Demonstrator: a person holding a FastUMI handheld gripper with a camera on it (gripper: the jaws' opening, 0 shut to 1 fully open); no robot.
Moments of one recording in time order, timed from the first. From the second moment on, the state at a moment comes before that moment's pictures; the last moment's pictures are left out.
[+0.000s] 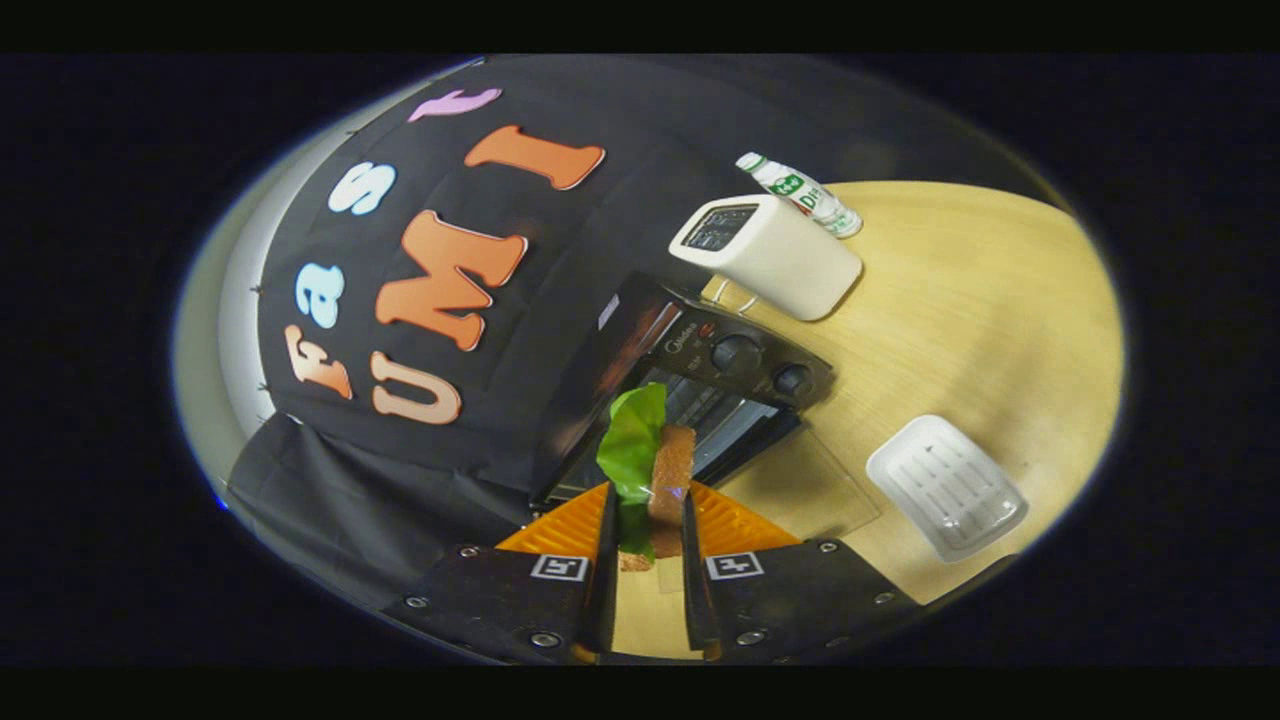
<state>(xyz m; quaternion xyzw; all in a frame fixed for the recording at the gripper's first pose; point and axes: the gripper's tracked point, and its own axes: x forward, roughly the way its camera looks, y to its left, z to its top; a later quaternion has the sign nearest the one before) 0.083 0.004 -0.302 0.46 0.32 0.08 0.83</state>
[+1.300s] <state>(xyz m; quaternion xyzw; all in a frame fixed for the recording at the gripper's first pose) 0.196 0.081 -0.396 0.60 0.24 -0.11 0.75</state>
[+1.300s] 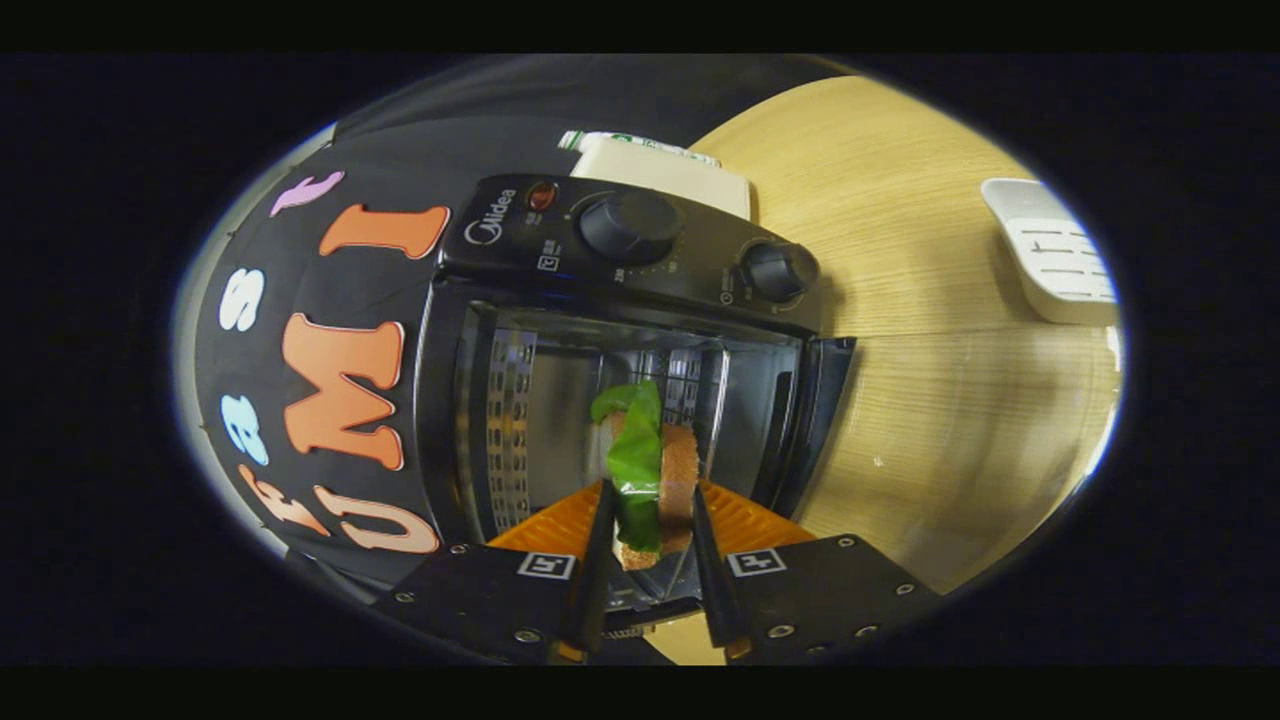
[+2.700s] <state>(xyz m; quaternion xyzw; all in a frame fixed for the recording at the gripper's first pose) -0.021 0.052 -0.397 0.17 0.39 0.01 0.91</state>
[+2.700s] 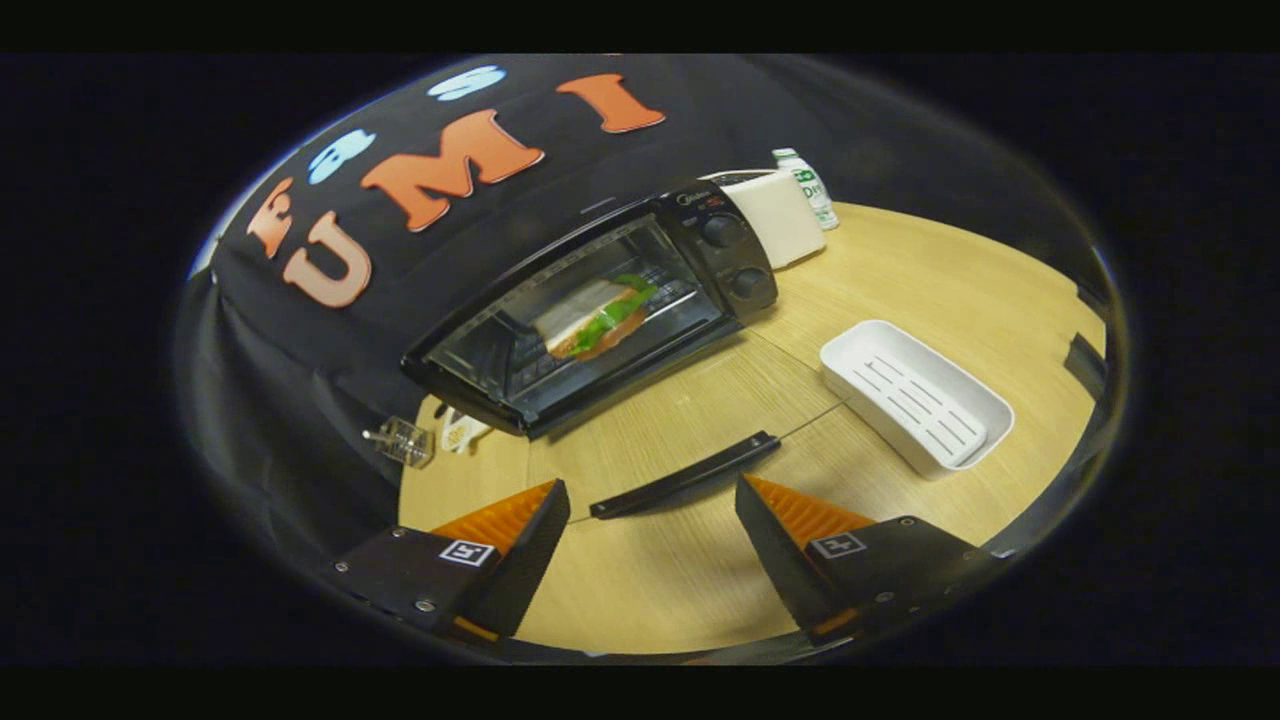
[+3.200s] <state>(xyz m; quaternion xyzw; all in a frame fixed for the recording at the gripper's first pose) -0.024 0.052 -0.457 -0.03 0.42 0.05 0.91</state>
